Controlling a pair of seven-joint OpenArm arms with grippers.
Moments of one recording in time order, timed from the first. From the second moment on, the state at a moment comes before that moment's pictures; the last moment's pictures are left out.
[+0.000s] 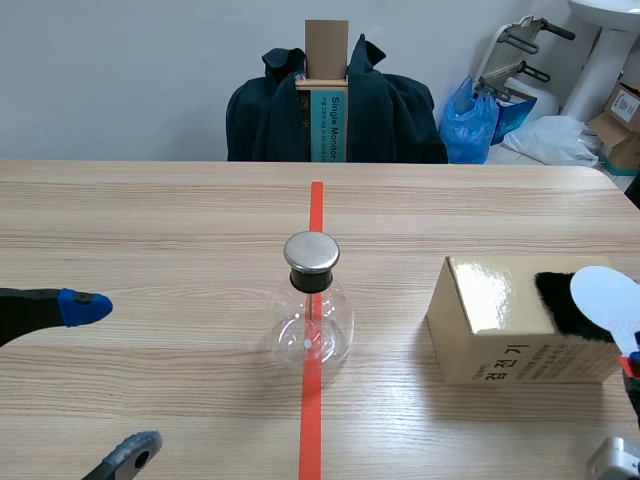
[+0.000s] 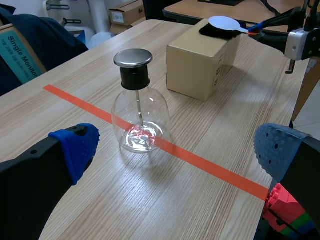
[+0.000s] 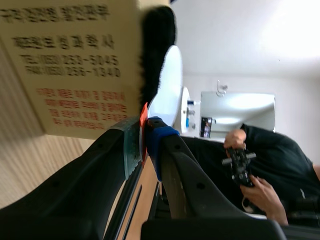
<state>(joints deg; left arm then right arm) 45.1 -38.0 -3.7 103.3 0.8 -37.5 -39.7 -34.7 17.6 14.2 72.8 -61.6 -33.5 33.7</state>
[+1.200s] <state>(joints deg) 45.1 -38.0 -3.7 103.3 0.9 -37.5 -39.2 -34.6 16.5 13.9 72.4 -62.3 -34.6 28.9</state>
